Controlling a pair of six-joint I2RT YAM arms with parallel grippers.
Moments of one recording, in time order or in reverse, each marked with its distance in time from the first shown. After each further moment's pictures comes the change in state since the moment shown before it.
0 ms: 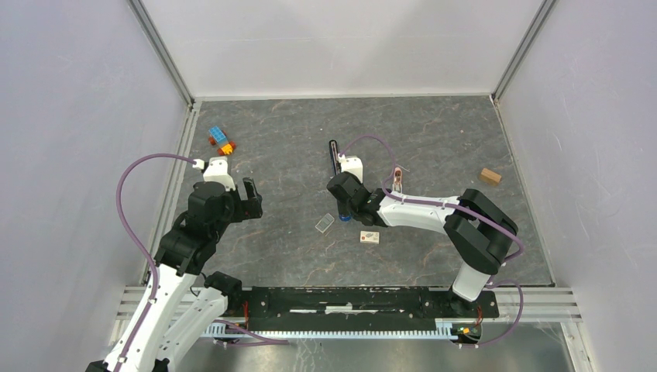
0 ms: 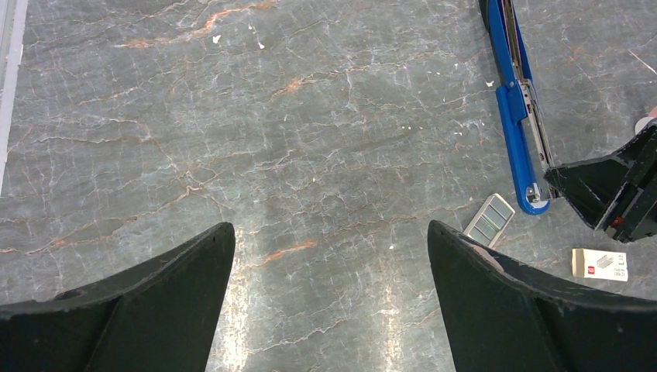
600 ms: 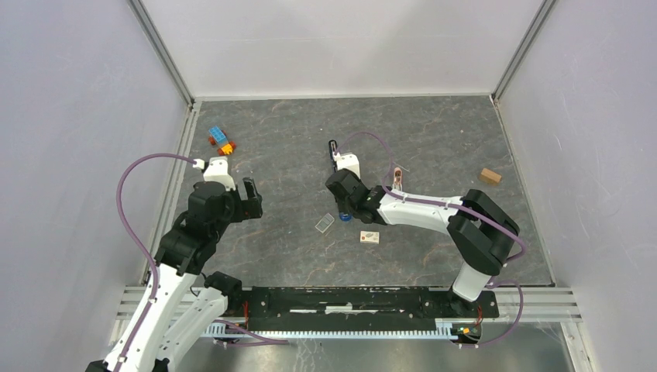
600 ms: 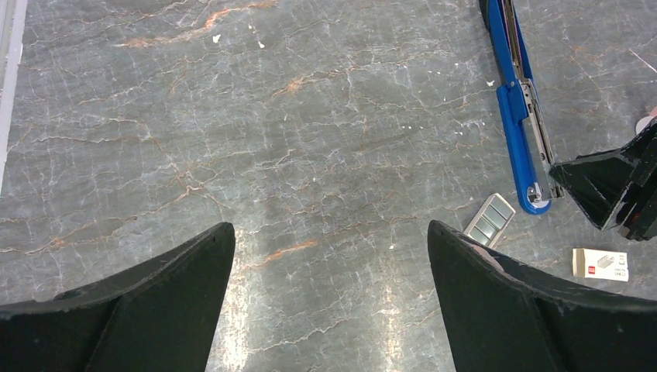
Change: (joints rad) left arm 0.000 0.001 0.000 0.000 0.000 0.000; right arm 0.004 -0.011 0.031 -0.040 0.006 -0.079
